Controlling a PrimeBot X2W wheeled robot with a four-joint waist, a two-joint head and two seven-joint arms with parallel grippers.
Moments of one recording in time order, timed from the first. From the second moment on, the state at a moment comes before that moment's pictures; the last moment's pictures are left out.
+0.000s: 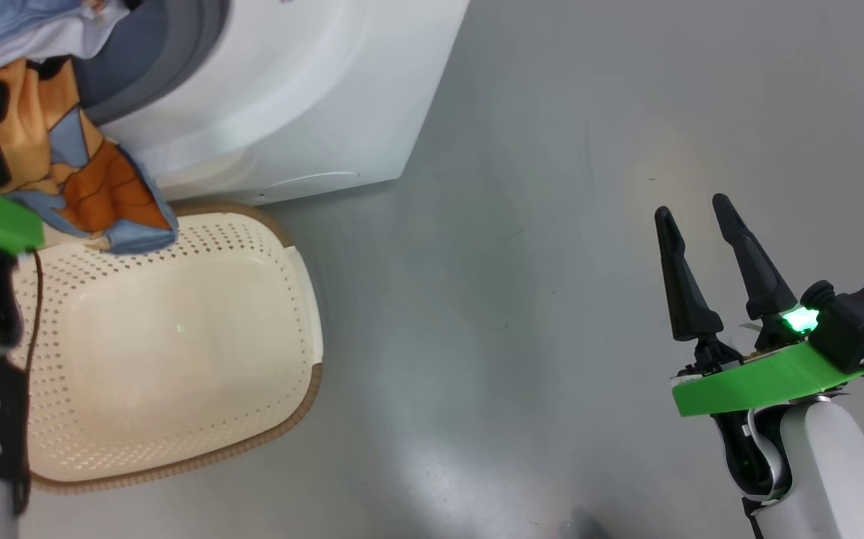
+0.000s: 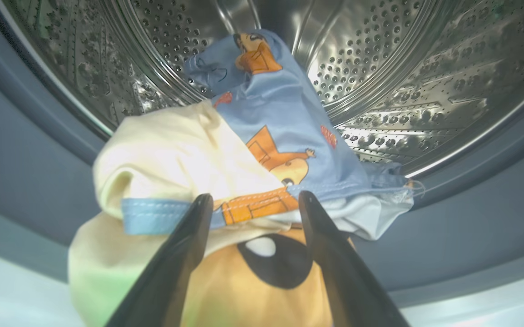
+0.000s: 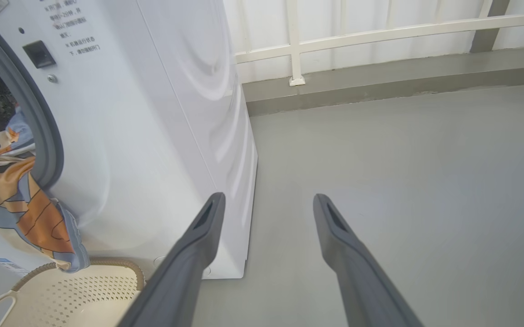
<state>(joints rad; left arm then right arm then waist) -0.82 0.25 0.04 0.64 -0.43 -0.13 -0.26 -0.31 -0.13 0.08 0.08 0.37 0.13 -0.26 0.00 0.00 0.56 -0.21</state>
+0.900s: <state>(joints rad) -0.29 0.13 0.18 0.20 -0.32 -0.13 -0.26 -0.33 -0.15 0.06 0.08 0.36 0.13 -0.26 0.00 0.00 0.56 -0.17</state>
